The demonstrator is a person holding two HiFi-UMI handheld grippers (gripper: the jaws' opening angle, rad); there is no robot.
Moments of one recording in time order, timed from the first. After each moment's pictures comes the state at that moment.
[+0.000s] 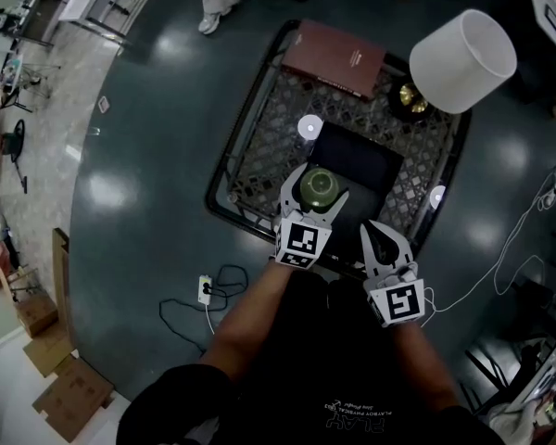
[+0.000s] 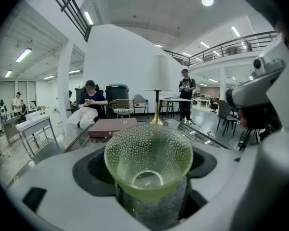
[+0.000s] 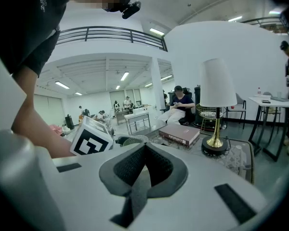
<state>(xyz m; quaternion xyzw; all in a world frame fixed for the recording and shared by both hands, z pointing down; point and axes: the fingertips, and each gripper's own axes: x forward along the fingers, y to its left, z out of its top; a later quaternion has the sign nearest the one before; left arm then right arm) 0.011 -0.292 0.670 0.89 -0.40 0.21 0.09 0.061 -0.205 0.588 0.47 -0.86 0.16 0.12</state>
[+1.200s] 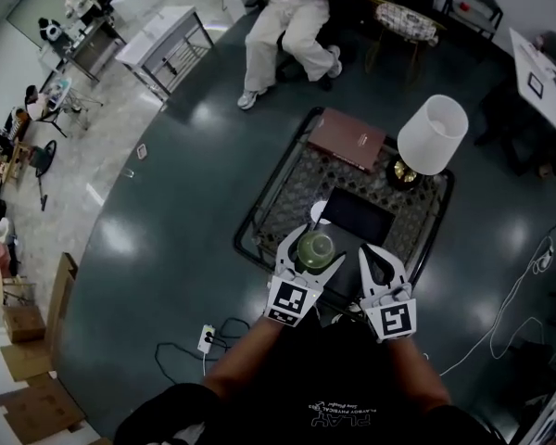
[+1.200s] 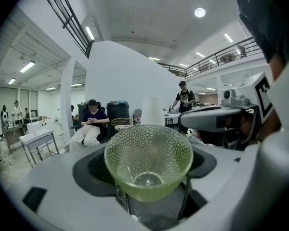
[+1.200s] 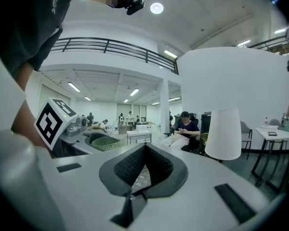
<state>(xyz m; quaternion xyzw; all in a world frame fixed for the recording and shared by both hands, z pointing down) -0.010 -0.237 0.514 0.90 -0.41 0.15 0.05 0.052 -0.218 0.475 0.46 -0.89 0.02 0.05</state>
